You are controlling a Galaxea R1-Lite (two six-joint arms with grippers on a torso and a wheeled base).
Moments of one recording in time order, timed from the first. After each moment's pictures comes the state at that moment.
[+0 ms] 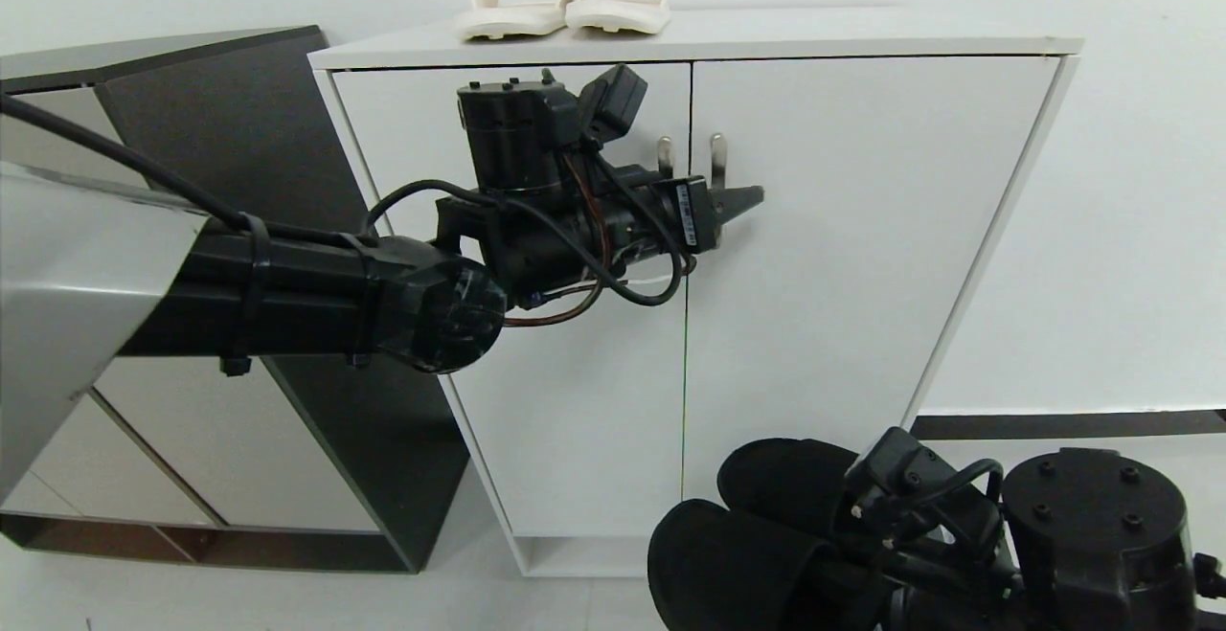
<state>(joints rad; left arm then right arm) -0.62 1.97 -1.46 -0.58 -0.33 -0.26 0.92 1.56 -0.43 -0.69 -0.16 0.04</state>
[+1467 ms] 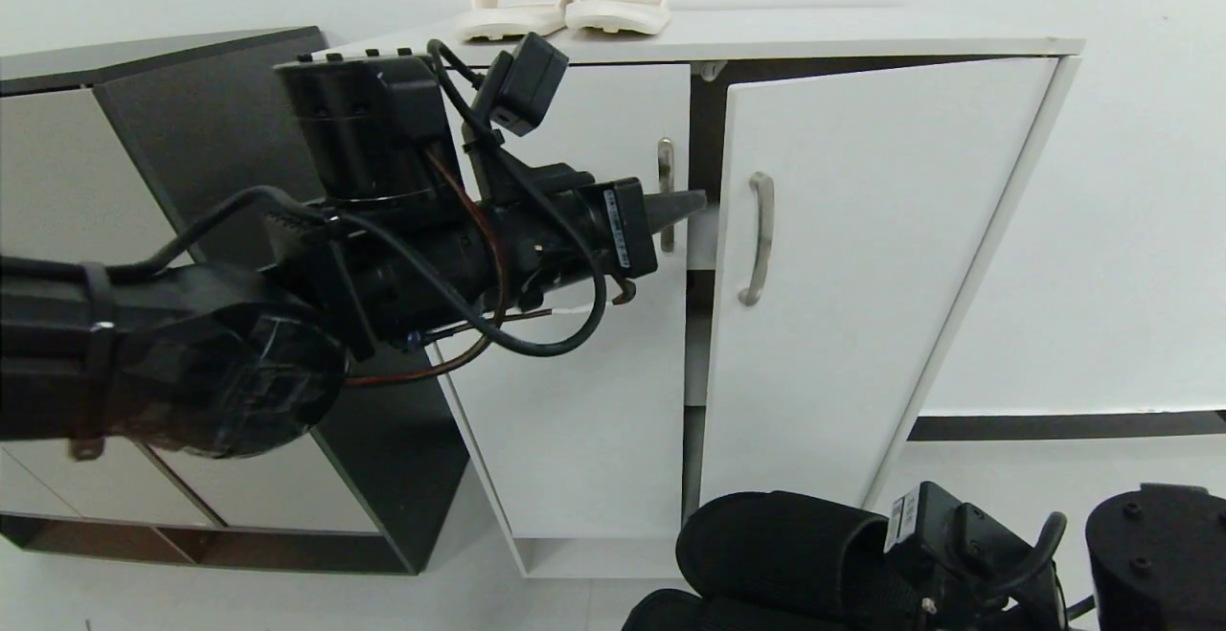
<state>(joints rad) -0.63 1.72 -1.16 -0.63 -0.35 -0.27 0.97 1.46 -0.36 -0.69 0.07 0.03</state>
